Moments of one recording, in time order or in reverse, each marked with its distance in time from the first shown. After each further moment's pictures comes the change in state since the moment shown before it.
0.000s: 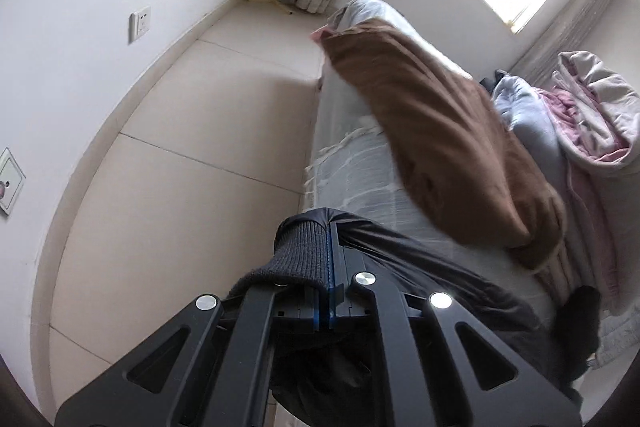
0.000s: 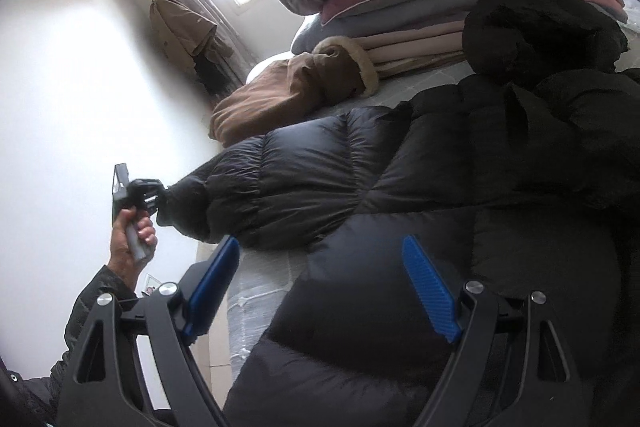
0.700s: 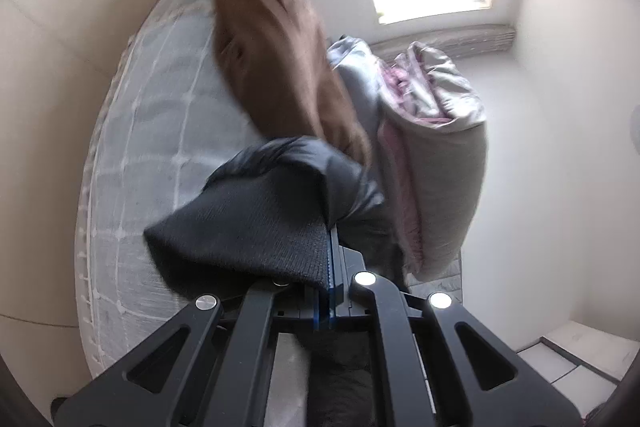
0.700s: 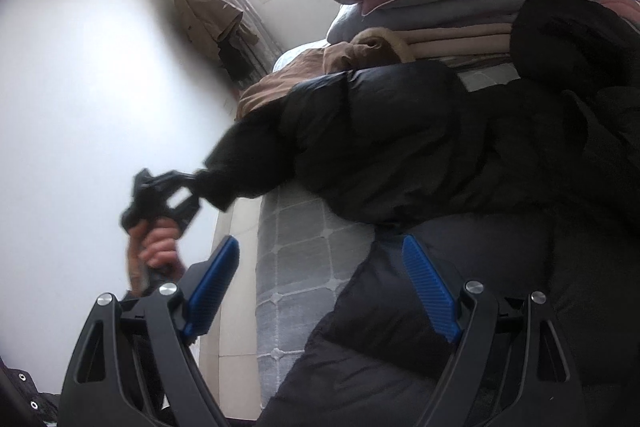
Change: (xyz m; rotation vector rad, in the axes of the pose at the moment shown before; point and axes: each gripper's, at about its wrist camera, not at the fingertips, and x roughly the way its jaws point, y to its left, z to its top) left arm -0.030 -0.017 -0.079 -0.220 0.208 -0.790; right arm 0.007 0.041 -0.007 -0.051 0.021 0.067
